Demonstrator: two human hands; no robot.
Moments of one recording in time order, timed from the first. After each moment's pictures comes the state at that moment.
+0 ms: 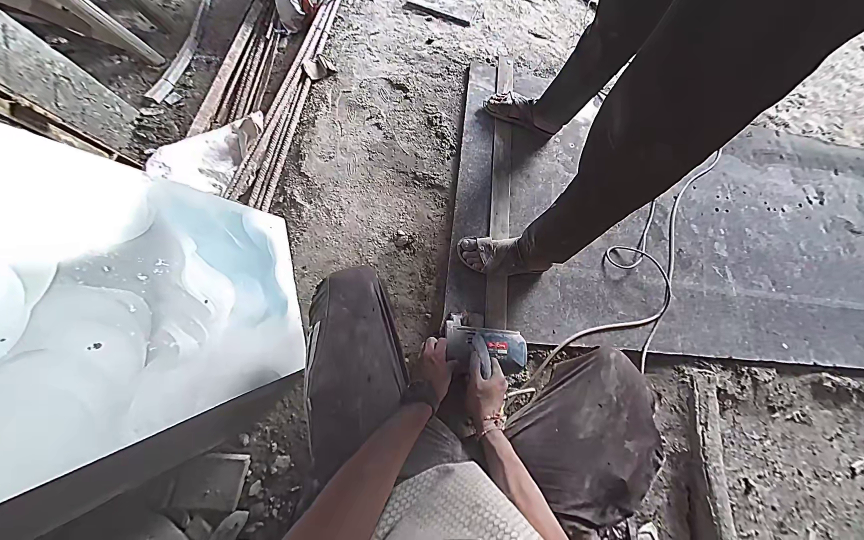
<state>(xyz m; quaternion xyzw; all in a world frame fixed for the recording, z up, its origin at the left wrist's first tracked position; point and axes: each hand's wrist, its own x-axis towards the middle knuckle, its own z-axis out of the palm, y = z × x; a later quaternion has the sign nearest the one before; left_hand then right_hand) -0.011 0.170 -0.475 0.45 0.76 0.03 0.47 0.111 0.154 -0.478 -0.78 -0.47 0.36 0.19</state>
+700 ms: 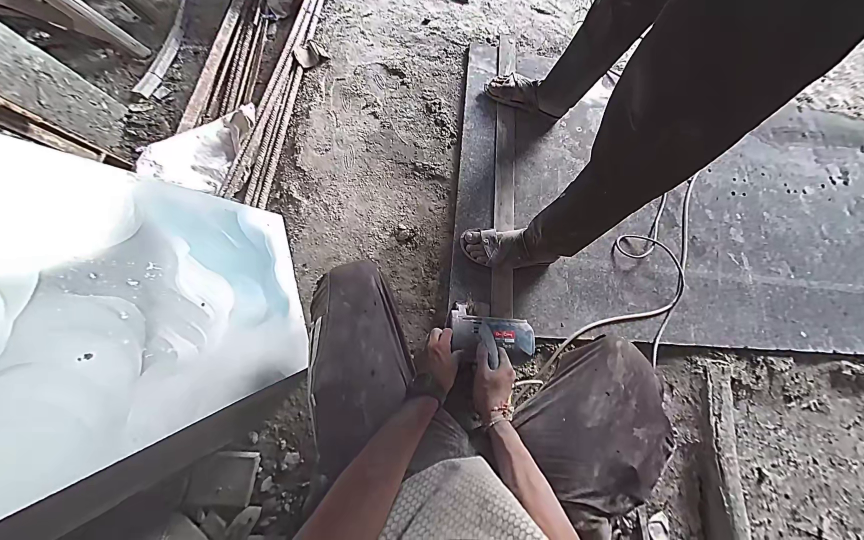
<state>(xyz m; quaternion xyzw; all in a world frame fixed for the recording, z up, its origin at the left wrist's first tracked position) -0.013 0.180 -0.481 0.45 0.77 0.07 0.46 0.108 0.167 -0.481 -0.78 -0.47 0.36 0.20</state>
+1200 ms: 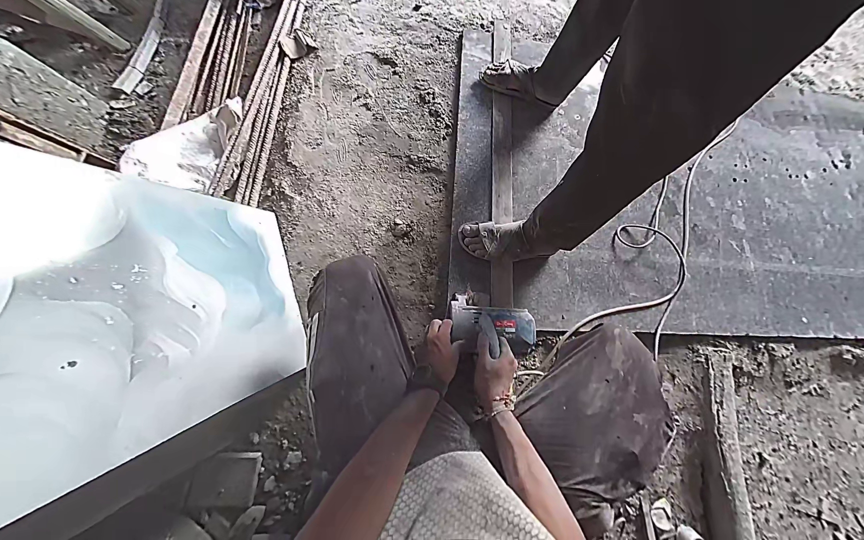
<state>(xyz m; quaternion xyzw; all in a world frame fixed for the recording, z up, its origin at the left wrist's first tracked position) -0.014 0.186 -0.485 0.45 0.77 0.09 0.45 0.105 0.175 -0.484 -0.78 -0.47 0.35 0.21</state>
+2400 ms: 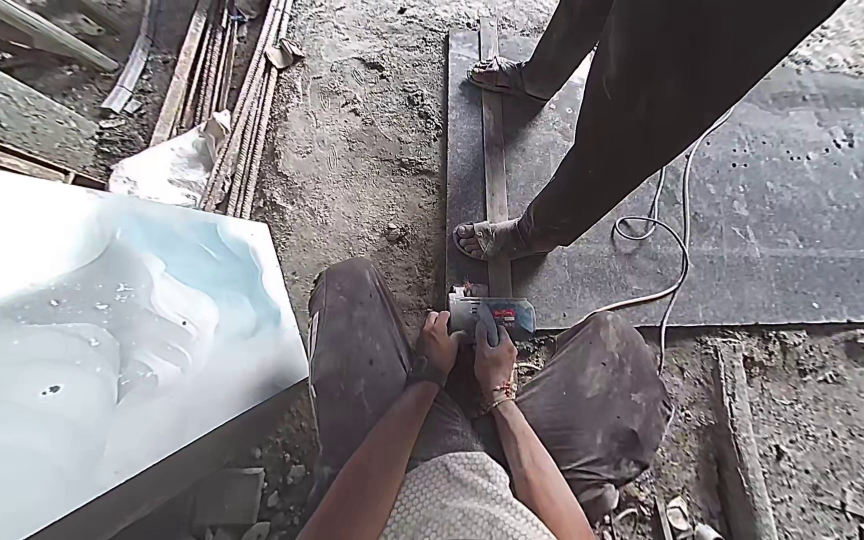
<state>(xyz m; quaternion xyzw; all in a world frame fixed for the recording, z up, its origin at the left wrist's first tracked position) -0.019 0.207 -0.487 0.45 0.77 0.11 0.44 0.100 0.201 -0.485 -0.78 -0.47 0.35 0.22</state>
